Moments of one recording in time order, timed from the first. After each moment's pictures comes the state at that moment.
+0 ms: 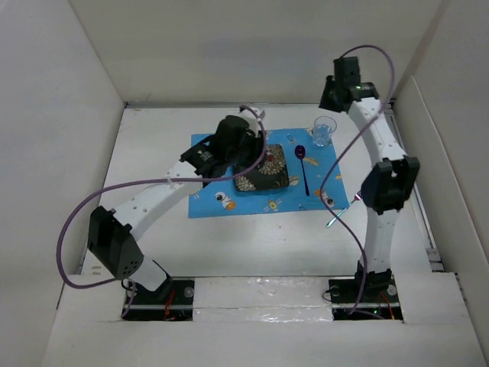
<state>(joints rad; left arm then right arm) -0.68 1.48 1.38 -0.45 0.00 -0.34 0.18 2.22 2.27 -0.79 0.18 0.32</state>
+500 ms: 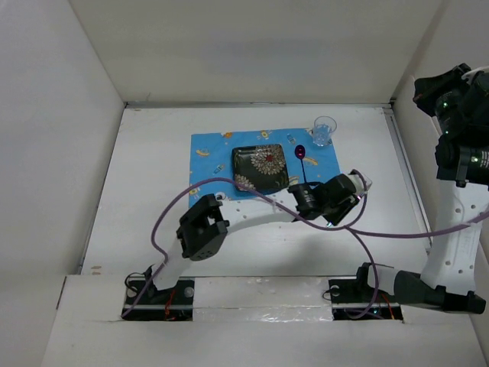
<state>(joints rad) -1.22 2.08 1.81 -0.43 -0.09 -0.25 -0.19 1.22 1.82 -0.62 -0.04 0.52</state>
